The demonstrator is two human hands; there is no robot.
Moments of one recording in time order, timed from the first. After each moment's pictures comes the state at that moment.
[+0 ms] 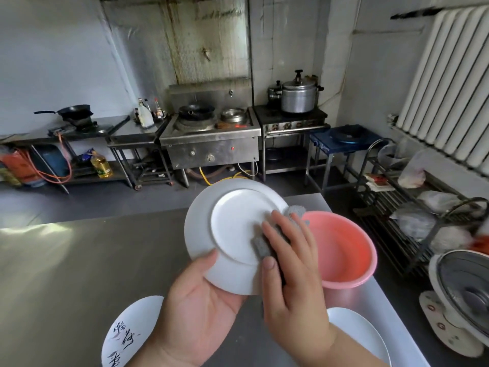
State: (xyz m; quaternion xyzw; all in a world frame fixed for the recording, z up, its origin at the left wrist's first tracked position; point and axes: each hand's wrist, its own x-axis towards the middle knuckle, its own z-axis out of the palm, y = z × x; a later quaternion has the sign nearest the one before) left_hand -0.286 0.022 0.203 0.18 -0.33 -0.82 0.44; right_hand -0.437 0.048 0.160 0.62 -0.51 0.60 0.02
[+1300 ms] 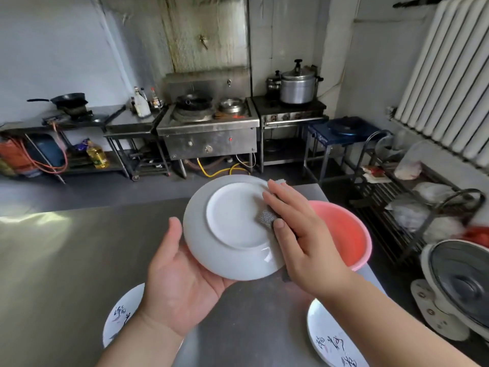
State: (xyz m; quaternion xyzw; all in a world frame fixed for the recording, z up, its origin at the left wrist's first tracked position) left_hand -0.268 0.005 0.186 0.20 -0.27 -0.84 0.42; right_hand -0.481 0.035 0.185 0.69 -0.50 0.51 -0.09
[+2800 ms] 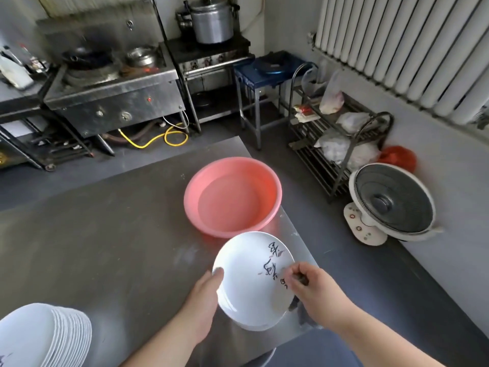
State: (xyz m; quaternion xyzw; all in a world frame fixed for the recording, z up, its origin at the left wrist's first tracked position) left_hand -0.477 0.047 -0.017 0.53 -0.46 -0.69 0.17; right_hand -0.685 0.177 -0.014 0.29 -0.77 0.36 -0.45
